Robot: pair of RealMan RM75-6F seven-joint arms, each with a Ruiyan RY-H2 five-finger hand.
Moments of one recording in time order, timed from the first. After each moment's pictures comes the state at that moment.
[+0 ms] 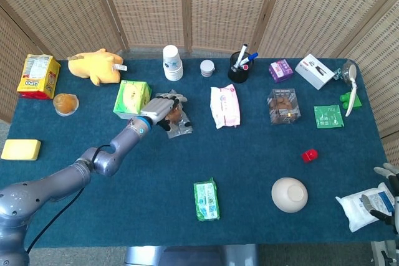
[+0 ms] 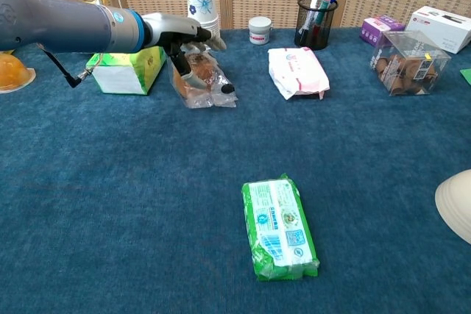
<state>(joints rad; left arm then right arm) -1.14 -1.69 -0.27 -0.90 1.03 0.35 -0.15 -0.07 -1.11 0.10 -1.62 -1.39 1.57 0.16</state>
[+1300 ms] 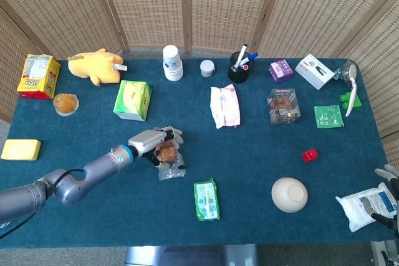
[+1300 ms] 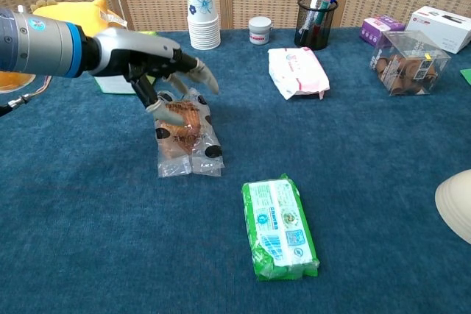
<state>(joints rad) -0.94 -1.37 -0.25 -1.48 1.26 0.39 -0.35 -0.10 -1.11 0.09 -1.63 -1.45 1.62 0.20</state>
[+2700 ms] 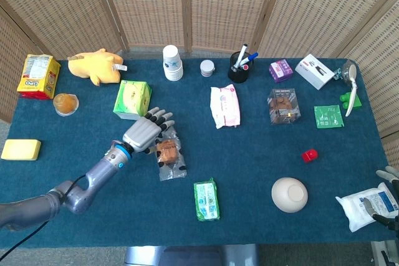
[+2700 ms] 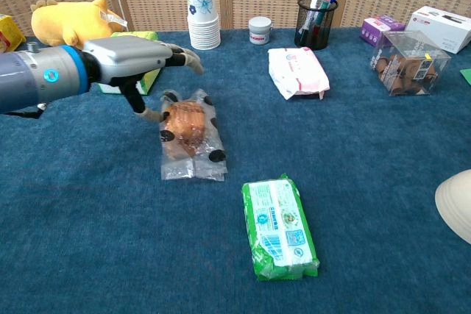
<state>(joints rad) -0.87 -1.59 -0.15 -1.24 1.31 0.76 0.22 -0.10 -1.13 0.09 -1.57 -1.44 1.60 0.25</state>
